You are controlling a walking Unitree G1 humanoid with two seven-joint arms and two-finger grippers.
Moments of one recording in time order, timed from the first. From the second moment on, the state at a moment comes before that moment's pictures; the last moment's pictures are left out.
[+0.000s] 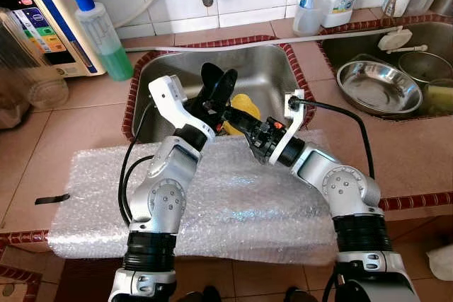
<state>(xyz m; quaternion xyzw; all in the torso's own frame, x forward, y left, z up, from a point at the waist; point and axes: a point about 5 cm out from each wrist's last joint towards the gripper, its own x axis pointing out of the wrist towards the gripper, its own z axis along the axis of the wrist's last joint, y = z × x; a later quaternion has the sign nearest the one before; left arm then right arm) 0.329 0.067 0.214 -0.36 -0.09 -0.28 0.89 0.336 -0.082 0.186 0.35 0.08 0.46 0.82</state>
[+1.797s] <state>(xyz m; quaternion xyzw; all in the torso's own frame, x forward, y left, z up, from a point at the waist) 0.366 0.076 0.207 -0.18 -0.11 -0.12 0.97 0.322 -0.130 0.213 0.13 0.02 0.31 0.94</state>
